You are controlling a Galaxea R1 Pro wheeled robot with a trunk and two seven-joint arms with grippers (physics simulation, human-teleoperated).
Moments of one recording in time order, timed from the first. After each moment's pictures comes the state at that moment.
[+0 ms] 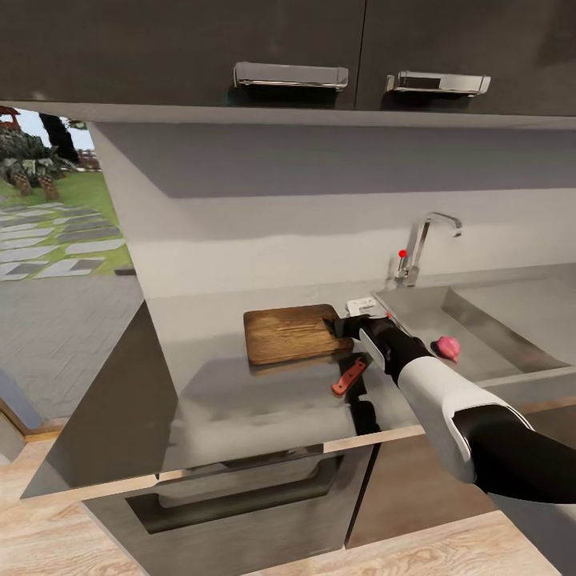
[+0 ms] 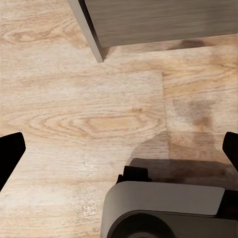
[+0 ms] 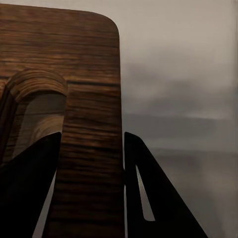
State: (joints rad) left arm 0.01 0.02 0.02 -0.30 0.06 -0.41 0.09; right arm -1.23 0.06 0.16 -0.32 -0.01 0.34 0.09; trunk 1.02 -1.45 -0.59
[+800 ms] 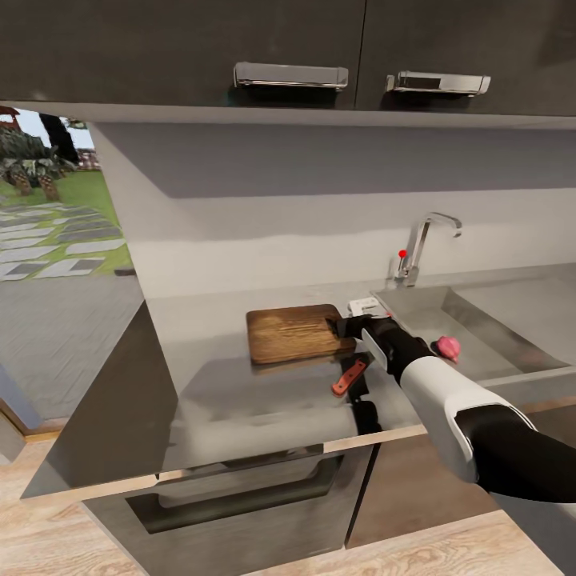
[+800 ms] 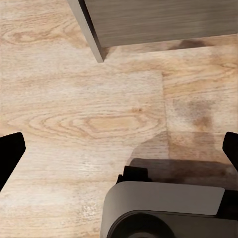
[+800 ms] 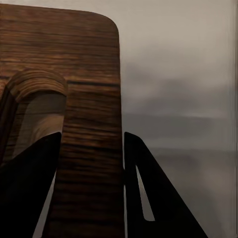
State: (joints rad) left arm 0.01 0.02 0.02 -0.30 0.06 -0.41 0.09; right arm -1.23 0.05 0.16 -0.32 -0.01 0.34 0.09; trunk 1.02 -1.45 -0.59
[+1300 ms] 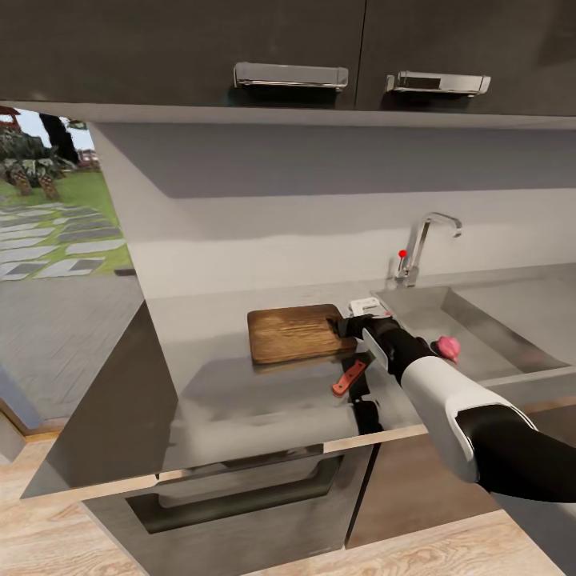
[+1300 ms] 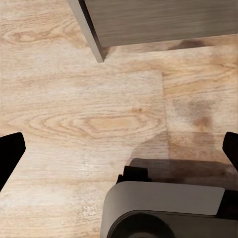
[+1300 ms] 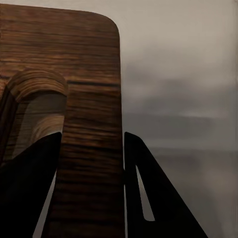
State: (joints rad) left arm 0.01 0.02 0.02 -0.30 0.06 -0.41 0.09; right arm -1.23 0.05 0.16 -0.32 -0.01 0.34 0.09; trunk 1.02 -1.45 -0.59
